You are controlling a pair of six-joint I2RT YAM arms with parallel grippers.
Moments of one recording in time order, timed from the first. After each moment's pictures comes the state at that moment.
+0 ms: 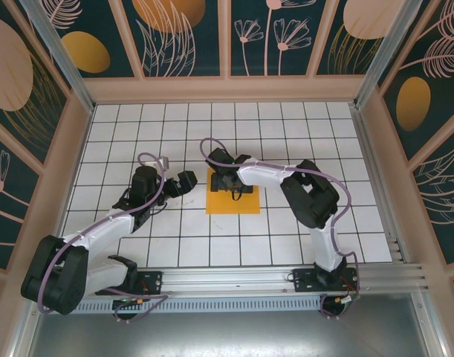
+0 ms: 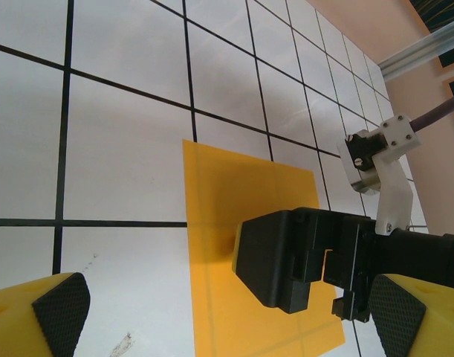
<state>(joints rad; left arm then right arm) -0.37 1.19 0.44 0.23 0.28 -0.74 0.83 2.05 1.40 -0.62 0.21 0.78</state>
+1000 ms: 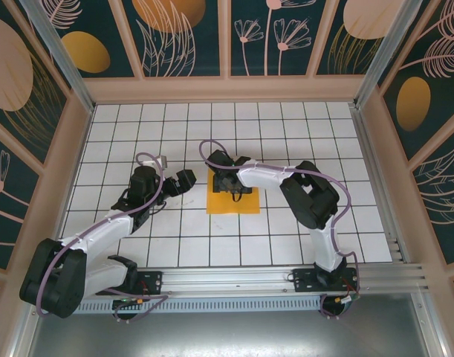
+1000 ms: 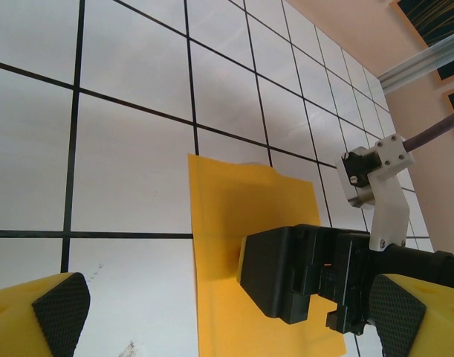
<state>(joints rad) -0.37 1.16 0.44 0.22 0.25 -0.74 0.84 2.05 1.38 -0.60 0.25 0.78</state>
